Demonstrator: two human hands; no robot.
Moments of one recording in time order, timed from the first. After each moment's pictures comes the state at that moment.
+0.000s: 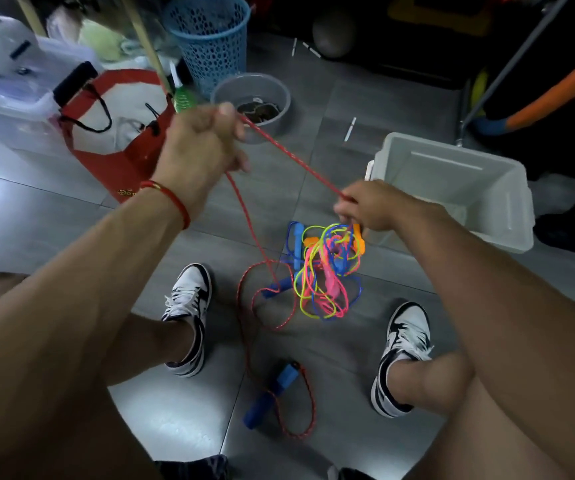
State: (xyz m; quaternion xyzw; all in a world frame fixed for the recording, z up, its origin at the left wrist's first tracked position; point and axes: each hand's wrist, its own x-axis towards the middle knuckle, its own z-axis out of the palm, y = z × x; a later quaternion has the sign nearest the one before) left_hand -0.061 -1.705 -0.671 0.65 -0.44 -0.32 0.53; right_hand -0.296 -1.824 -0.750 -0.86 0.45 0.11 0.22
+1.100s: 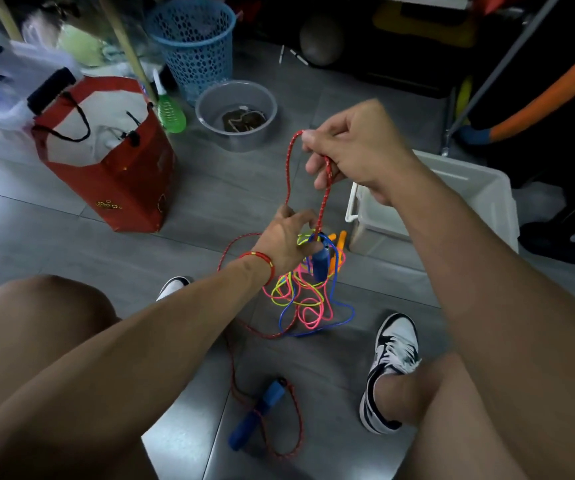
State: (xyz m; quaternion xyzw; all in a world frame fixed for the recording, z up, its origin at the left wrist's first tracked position) left_hand -0.143 -1.748 -0.820 0.66 -0.64 -0.31 0.26; right_hand -0.262 -1.820 -0.658 -0.69 0.48 -0.25 0.49
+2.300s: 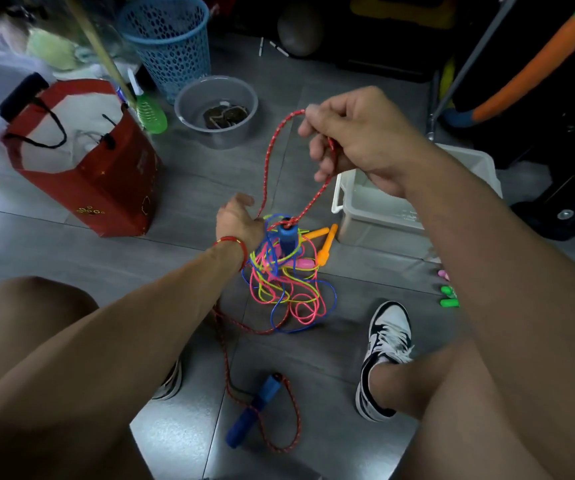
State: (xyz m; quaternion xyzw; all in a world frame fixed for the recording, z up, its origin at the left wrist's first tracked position) left_hand -0.124 -1.768 -0.834 0.82 -0.36 -0.32 0.31; right_hand -0.301 -1.822 -0.651 -0.67 0.41 -0.25 0.56
